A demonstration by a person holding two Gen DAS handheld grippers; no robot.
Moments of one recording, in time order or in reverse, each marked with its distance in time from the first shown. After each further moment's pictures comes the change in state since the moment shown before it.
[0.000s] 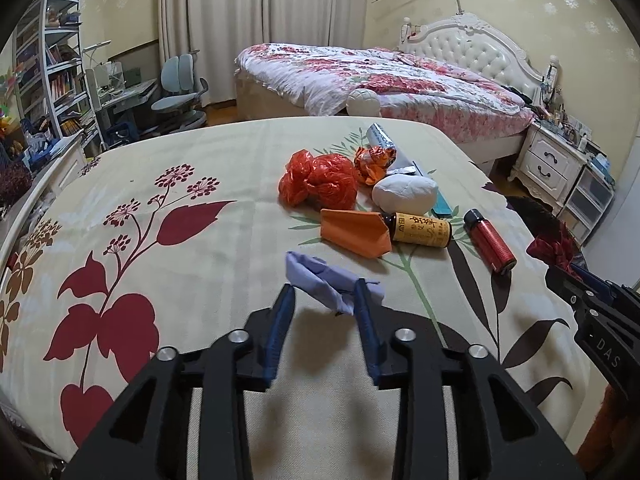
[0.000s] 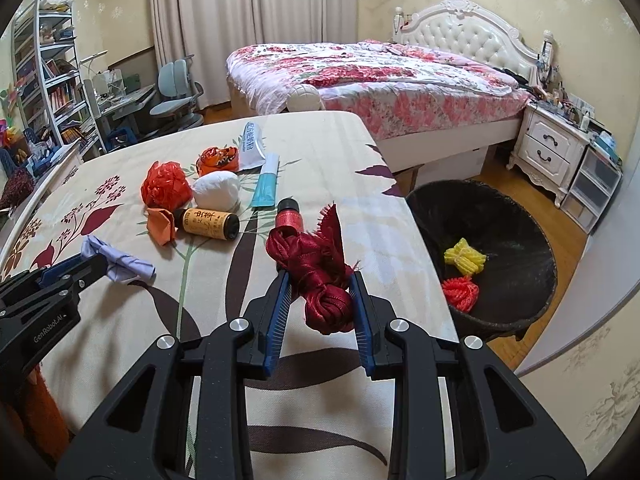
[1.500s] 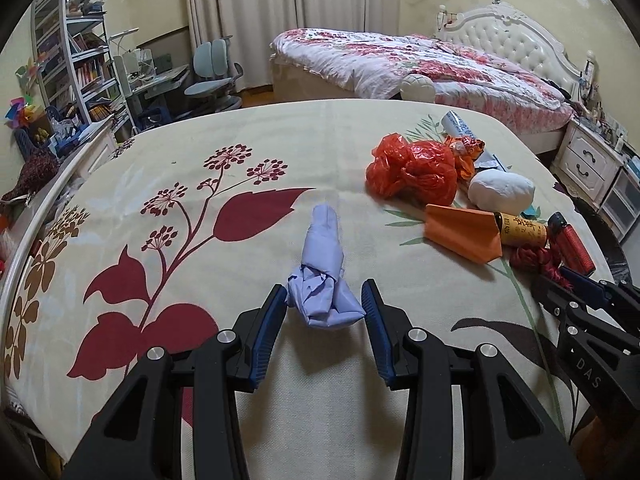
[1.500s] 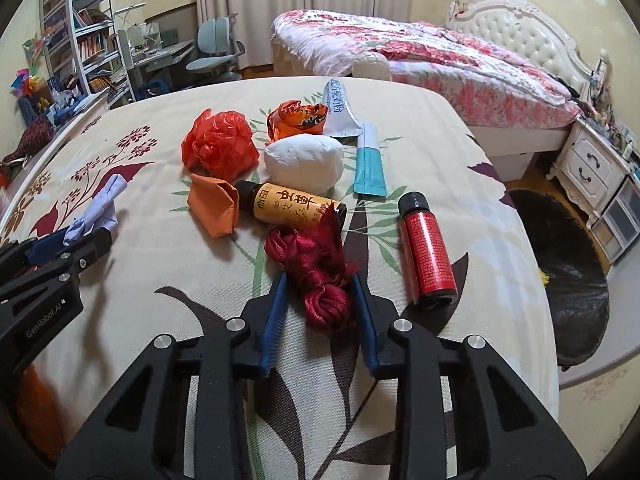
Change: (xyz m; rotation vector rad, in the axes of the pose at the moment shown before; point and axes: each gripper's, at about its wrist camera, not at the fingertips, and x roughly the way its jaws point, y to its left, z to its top) left arm 0.028 0.052 0.008 -0.025 0.048 0.131; right arm 0.054 0.072 0.010 -0.145 0.102 0.077
